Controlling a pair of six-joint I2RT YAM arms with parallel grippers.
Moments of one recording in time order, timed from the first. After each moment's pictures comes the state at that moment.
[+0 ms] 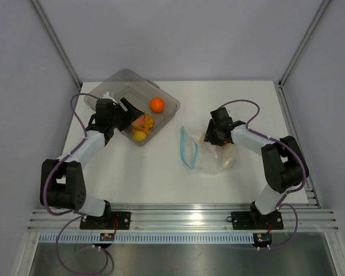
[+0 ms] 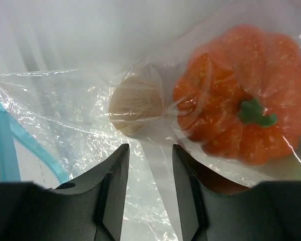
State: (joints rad) left arm -0.12 1.43 0.91 -0.01 0.24 -0.76; right arm 0.42 1.70 1.04 -0.32 0.06 0.67
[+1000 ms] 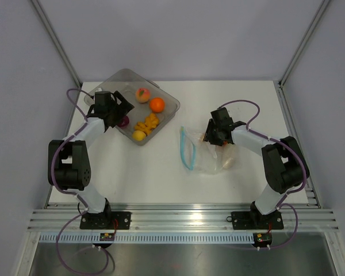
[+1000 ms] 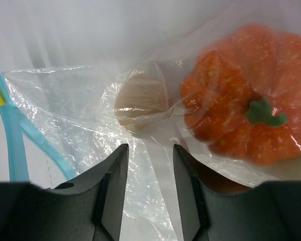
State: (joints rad) left arm -0.04 1.71 1.15 -0.10 0.06 -0.79; right arm 0.42 1.70 1.03 -0.30 0.04 0.67
